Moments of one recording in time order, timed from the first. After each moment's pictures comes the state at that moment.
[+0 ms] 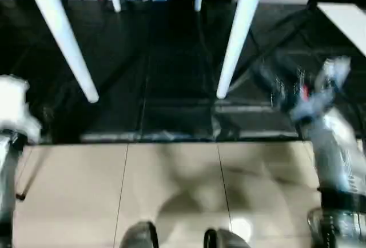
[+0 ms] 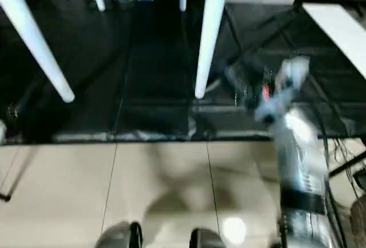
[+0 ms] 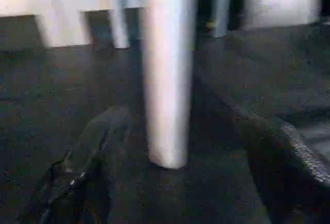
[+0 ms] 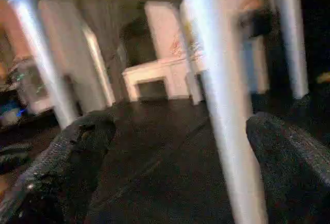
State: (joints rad) left arm 0.05 0.49 0.36 0.00 -0.50 0.06 -0.66; right arm -0.25 -0.25 -0.26 0.00 0.60 0.28 0.84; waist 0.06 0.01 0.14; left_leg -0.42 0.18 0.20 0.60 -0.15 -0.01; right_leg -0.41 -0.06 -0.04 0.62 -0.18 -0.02
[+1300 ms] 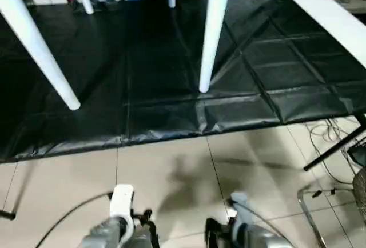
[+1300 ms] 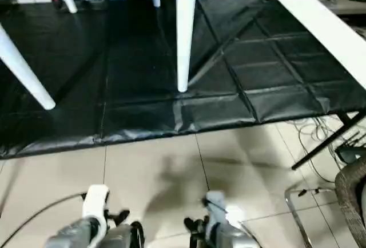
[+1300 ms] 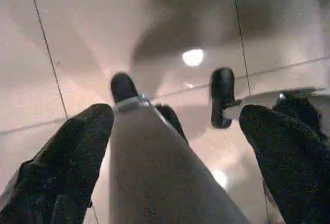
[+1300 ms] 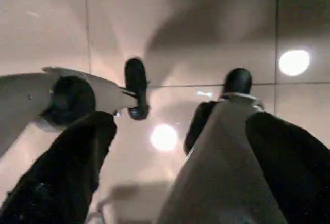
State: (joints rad) left arm -0.13 0.10 -0.04 0.99 -0.14 0.17 -0.23; right arm -0.21 -0.04 0.10 1.14 0.12 0.14 0.29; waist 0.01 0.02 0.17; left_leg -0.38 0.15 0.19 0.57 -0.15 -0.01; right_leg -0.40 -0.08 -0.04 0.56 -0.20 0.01
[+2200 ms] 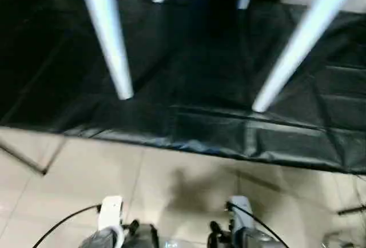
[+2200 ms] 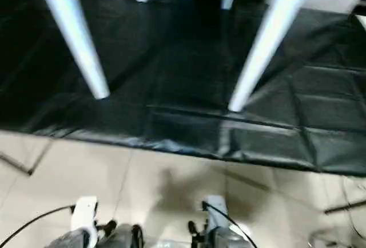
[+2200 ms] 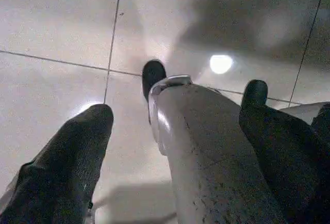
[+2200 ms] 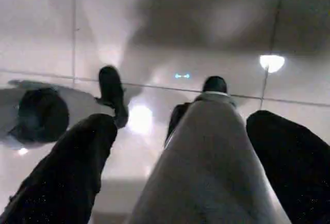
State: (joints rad) left arm -0.21 0.15 0.09 1.31 -0.11 -0.01 -0.18; right arm -0.25 -0.01 -0.01 1.31 0.10 0.06 0.20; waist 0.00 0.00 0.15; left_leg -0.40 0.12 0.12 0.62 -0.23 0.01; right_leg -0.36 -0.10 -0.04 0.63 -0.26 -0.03
